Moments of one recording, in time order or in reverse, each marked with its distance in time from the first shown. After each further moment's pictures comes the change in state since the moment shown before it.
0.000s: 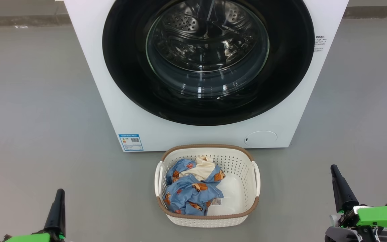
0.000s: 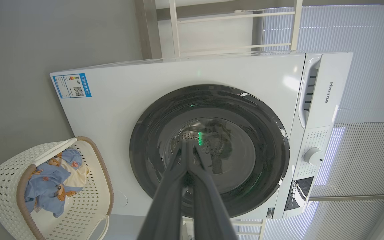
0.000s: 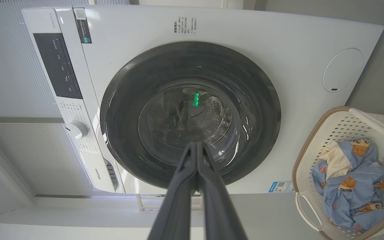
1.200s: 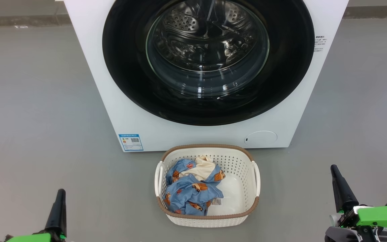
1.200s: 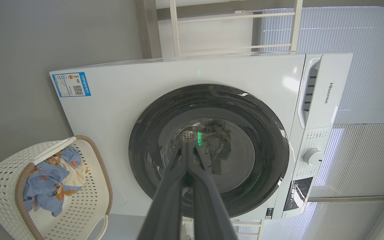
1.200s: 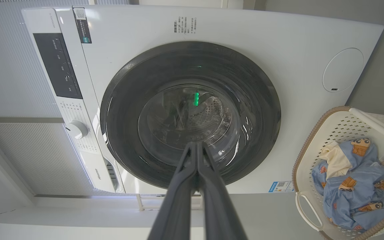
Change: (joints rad) left arm 0.000 -0.007 0.003 0.000 0.000 0.000 0.000; right arm 0.000 0.000 -0.001 0.000 0.000 0.000 0.001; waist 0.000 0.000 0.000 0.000
